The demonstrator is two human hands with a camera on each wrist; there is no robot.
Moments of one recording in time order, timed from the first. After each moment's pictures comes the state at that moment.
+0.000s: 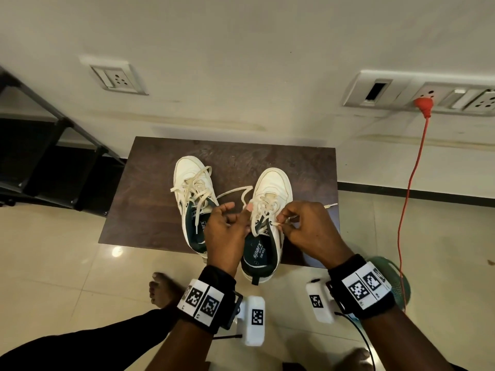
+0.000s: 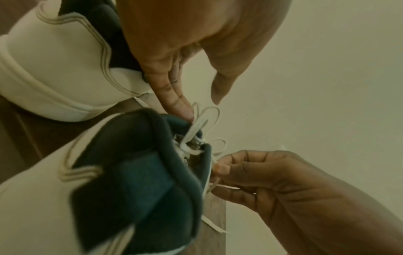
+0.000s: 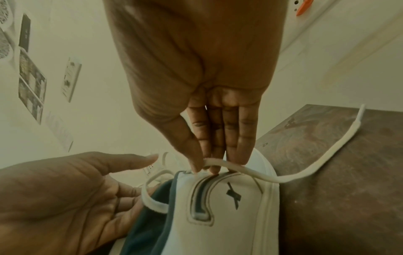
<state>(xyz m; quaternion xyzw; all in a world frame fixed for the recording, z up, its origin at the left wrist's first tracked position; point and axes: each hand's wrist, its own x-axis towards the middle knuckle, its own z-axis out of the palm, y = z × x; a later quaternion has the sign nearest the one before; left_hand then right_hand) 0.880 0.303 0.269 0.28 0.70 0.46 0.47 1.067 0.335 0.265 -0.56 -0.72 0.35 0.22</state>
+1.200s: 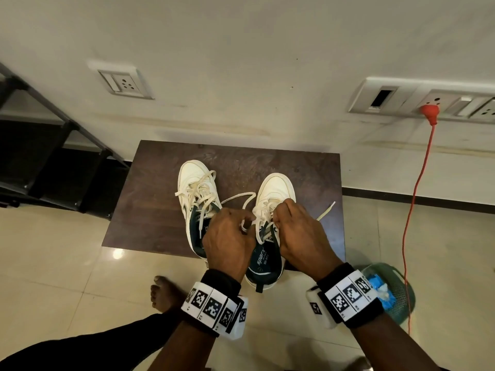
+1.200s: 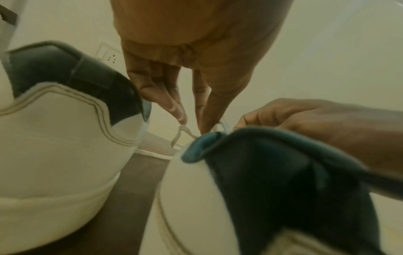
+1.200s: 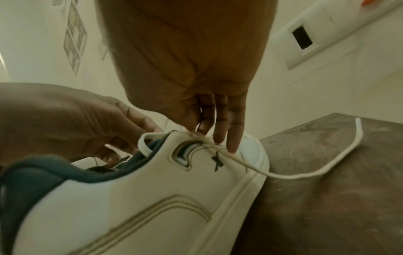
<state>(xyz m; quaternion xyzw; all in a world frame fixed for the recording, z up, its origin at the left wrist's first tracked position) 0.874 0.301 0.280 0.57 0.75 0.25 0.21 1.039 0.326 0.256 -0.52 -0.83 0.16 0.13</state>
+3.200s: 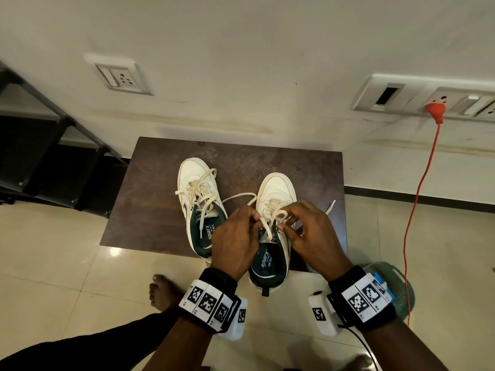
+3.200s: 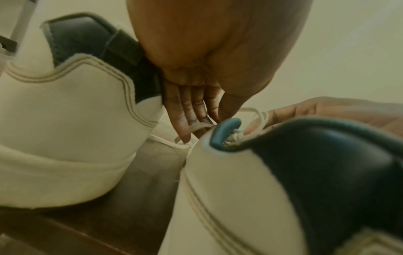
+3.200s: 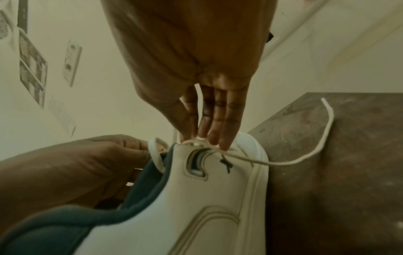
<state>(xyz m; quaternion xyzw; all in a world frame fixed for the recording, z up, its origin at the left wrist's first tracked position) 0.865 0.305 0.260 0.67 0.67 0.22 0.24 1.053 0.329 0.244 -0.54 -0.73 0.28 0.29</state>
